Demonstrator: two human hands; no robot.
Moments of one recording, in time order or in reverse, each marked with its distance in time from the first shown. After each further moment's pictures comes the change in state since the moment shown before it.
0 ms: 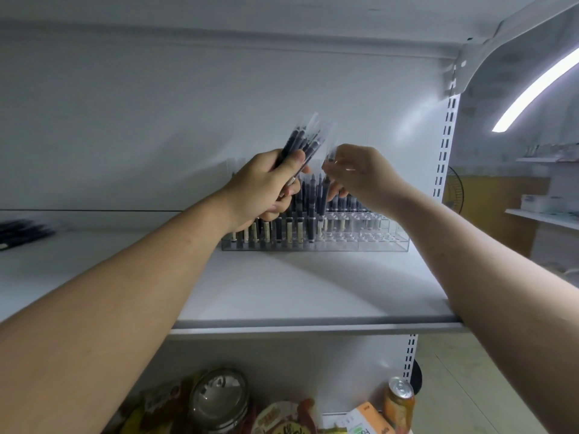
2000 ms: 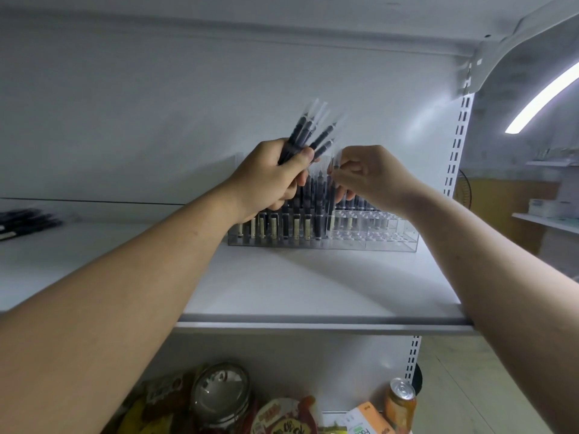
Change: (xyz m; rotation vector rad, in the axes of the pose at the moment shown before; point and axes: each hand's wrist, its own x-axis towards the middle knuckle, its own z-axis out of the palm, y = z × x) left_hand 0.001 0.005 -0.003 0.092 0.084 0.064; right_hand -0.005 -0.008 -0.003 -0.041 -0.072 -0.019
